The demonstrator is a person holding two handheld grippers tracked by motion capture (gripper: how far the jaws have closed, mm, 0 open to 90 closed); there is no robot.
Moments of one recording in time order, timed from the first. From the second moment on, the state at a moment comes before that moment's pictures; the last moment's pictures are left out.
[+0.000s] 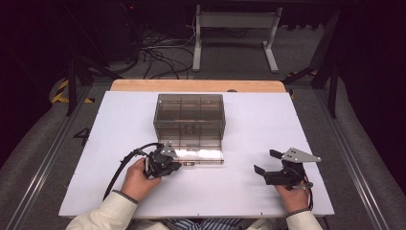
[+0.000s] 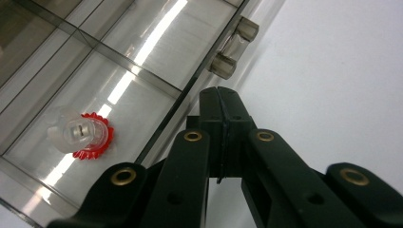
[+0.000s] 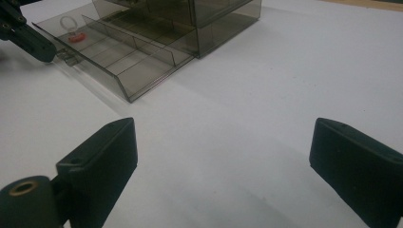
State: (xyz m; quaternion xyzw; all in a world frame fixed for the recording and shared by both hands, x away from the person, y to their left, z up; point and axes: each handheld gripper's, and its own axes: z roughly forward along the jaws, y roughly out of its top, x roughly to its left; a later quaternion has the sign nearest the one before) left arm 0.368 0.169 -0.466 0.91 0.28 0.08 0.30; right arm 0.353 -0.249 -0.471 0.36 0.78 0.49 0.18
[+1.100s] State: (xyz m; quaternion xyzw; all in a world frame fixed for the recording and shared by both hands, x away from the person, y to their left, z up) left arm 0.381 0.162 -0.463 0.89 0.31 0.11 0.31; right arm 0.354 -0.249 -0.472 0.35 0.78 0.49 0.18
